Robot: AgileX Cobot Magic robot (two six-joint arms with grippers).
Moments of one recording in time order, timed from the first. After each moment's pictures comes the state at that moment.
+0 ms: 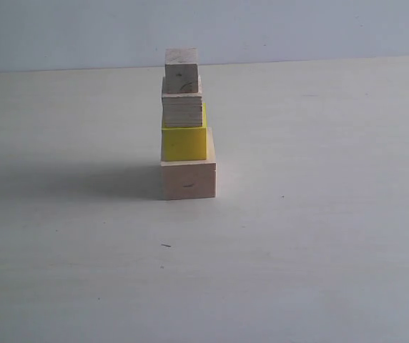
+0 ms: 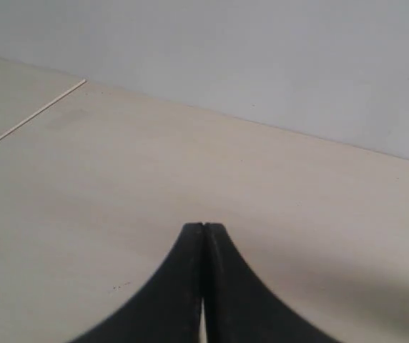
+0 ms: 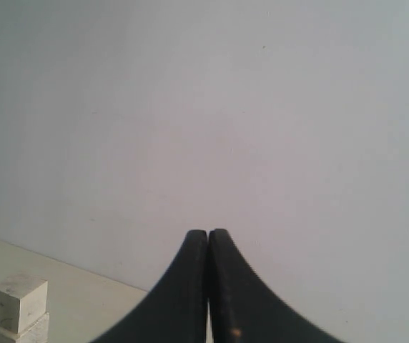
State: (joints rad) left arm 0.21 0.07 -0.13 -0.11 0.39 -0.03; right arm 0.30 0.54 -0.60 0.86 0.11 -1.02
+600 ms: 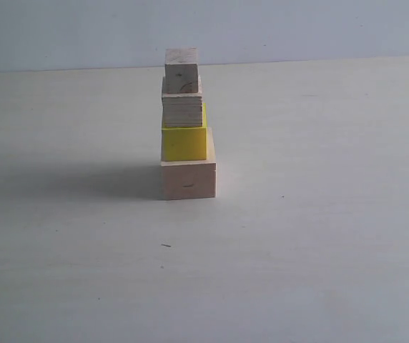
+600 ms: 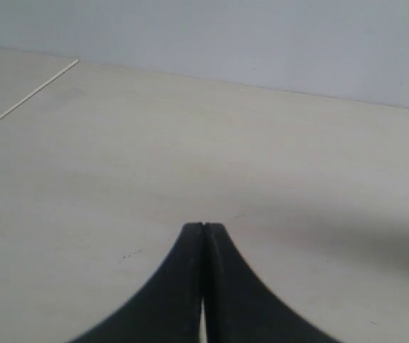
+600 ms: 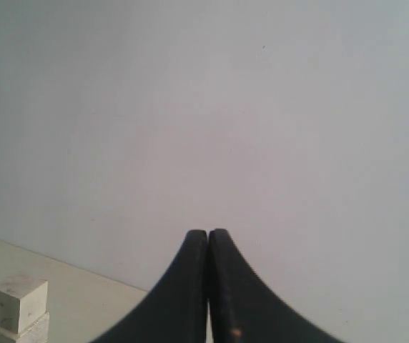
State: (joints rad) left arm 0.16 0.05 -0.02 -0.03 0.34 -0.03; right arm 0.30 0.54 -0.60 0.86 0.11 -1.02
